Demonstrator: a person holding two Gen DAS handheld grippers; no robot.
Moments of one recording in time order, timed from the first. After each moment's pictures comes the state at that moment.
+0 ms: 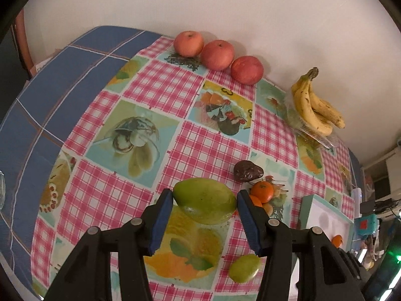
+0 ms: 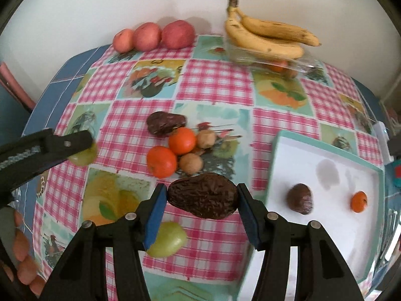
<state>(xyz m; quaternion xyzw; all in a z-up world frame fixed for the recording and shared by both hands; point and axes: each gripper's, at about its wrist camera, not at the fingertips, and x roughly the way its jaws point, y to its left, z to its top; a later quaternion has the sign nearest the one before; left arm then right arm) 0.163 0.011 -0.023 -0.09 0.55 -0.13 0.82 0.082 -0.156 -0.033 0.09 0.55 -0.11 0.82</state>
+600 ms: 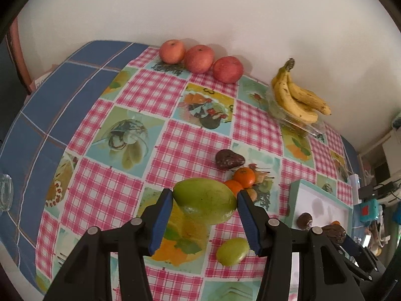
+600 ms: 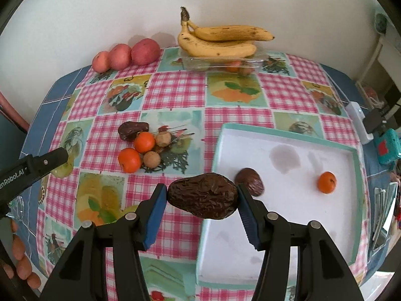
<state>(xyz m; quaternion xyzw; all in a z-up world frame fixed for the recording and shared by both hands) 0.129 -0.013 0.004 -0.06 0.53 -0.15 0.83 0.035 -0.199 0.002 0.12 0.53 -0.15 0.83</state>
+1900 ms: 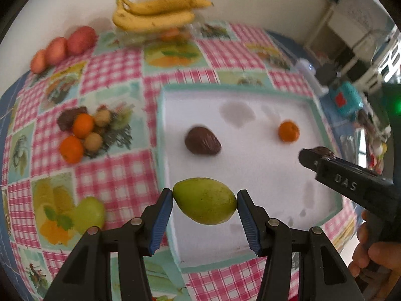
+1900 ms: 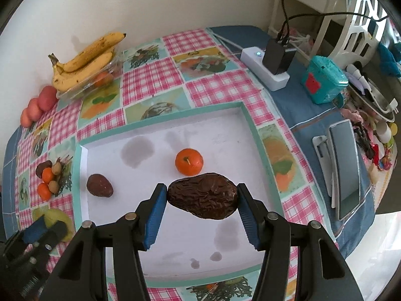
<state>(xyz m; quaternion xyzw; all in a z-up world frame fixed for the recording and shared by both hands) 0.016 -0.207 -0.050 0.13 0.58 -0.32 0.74 -0.068 -0.364 -0.012 0.22 0.52 -0.30 0.77</state>
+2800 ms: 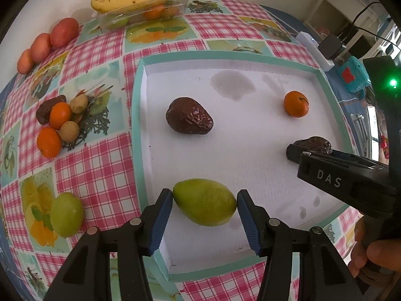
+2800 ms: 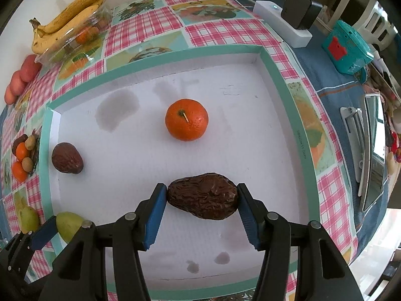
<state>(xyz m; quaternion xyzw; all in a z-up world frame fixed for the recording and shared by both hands) 0.003 -0.225 -0.083 0.17 0.59 -0.32 0.72 -0.061 -0.369 -0.081 0.23 0.60 -0.28 0.72</state>
